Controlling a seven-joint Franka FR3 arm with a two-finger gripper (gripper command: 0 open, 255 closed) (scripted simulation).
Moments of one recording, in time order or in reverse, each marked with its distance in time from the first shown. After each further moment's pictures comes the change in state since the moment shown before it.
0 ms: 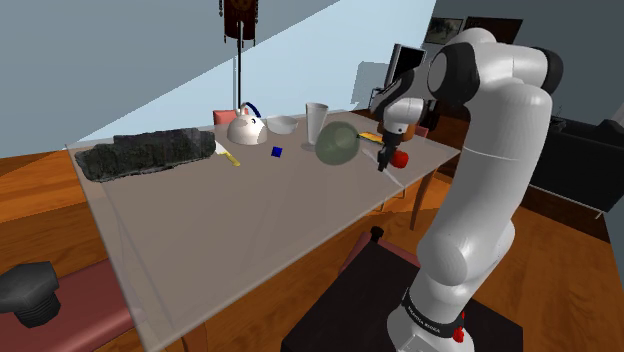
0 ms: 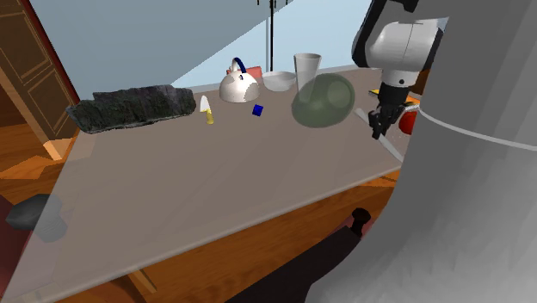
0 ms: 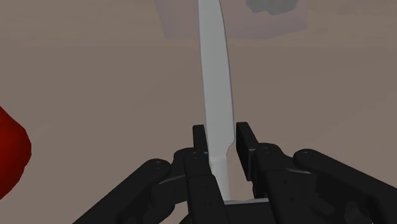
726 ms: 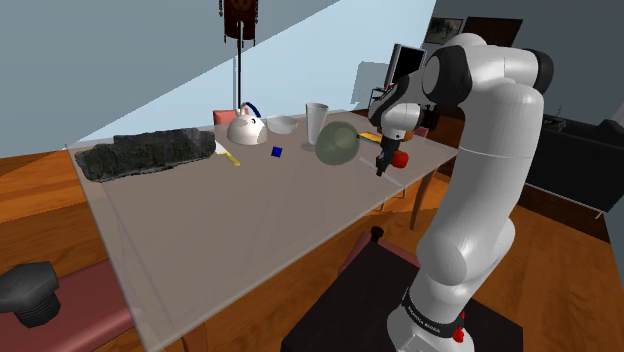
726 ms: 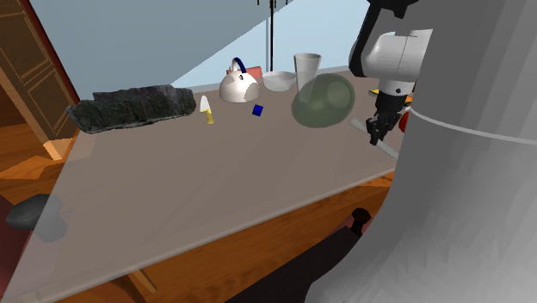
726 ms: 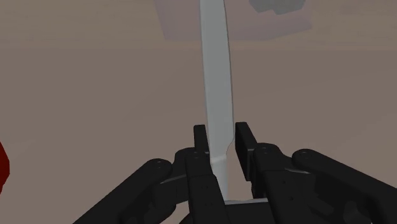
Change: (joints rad) arm -0.007 0.038 0.008 -0.024 0.030 0.054 -0.019
